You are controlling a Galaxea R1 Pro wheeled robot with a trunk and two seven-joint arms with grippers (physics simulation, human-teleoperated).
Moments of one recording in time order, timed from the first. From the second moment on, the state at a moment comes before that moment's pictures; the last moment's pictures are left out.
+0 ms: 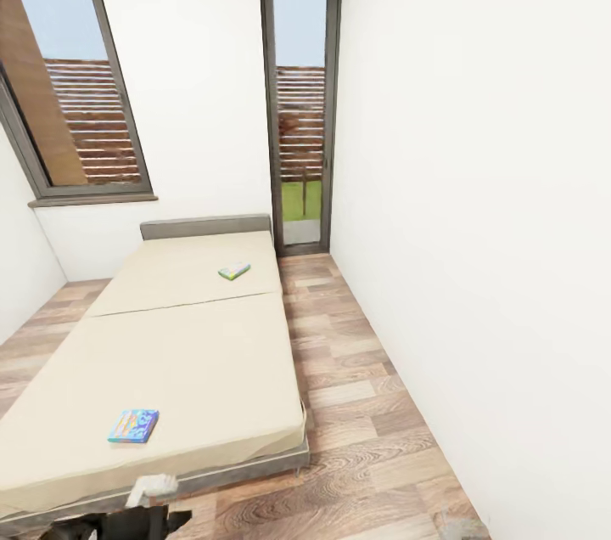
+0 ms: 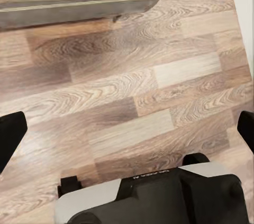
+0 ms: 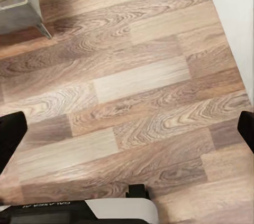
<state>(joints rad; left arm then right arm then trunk) -0.20 0.19 0.16 -0.84 0.01 0.51 -0.58 0.04 0.01 -0.04 -1.09 -0.04 0.37 -0.04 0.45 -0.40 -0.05</state>
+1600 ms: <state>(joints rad) -0.38 0.11 0.40 -1.08 0.01 0.60 -0.36 -0.06 0.07 -0.01 -1.55 -0.10 0.87 -0.04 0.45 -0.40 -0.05</state>
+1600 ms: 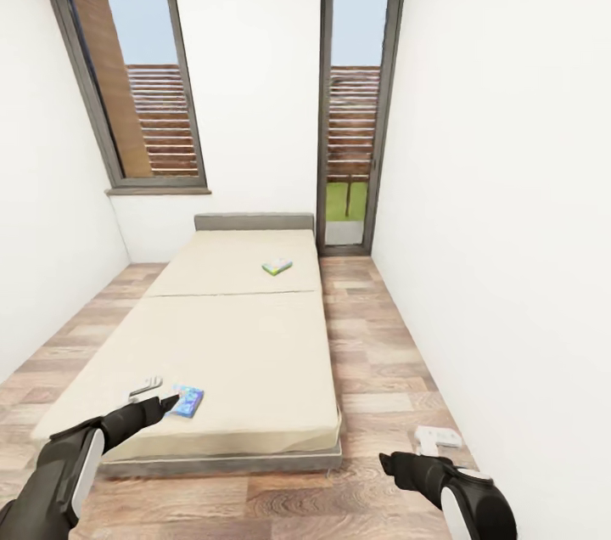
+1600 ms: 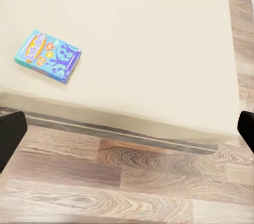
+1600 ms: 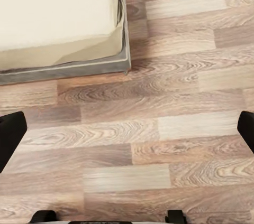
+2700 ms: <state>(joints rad) -0.38 0.11 0.40 -1.08 0.01 0.60 -0.38 -0.06 0.07 0.05 -1.55 -0.10 0.87 -0.04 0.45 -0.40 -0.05</state>
